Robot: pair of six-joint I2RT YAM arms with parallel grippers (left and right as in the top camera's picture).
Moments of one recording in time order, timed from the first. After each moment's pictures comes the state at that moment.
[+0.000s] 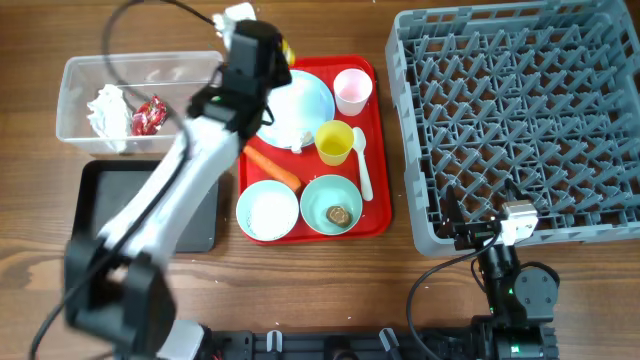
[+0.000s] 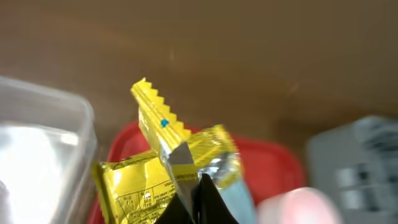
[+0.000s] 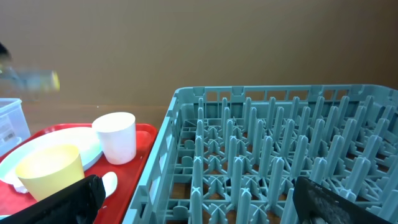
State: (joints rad) left arm -0.36 1.68 1.37 -0.29 -0.27 -0.52; right arm 0.00 0.02 0.01 0.00 -0.11 0.02
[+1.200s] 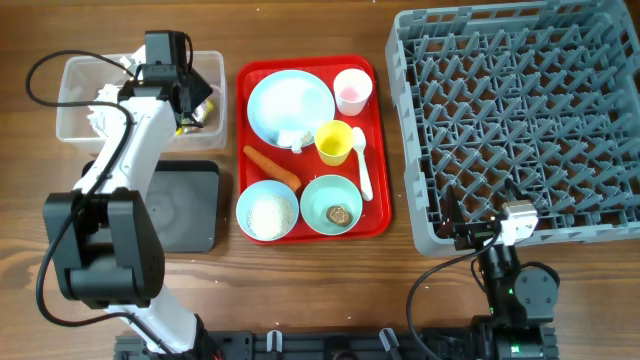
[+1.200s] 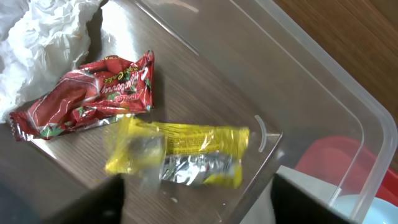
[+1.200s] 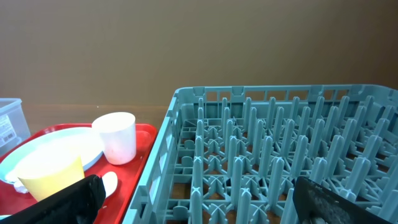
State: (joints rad) left arm 0.00 1.86 1.37 -0.53 -0.23 -0.71; right arm 0.00 0.02 0.01 0.00 -0.11 0.02
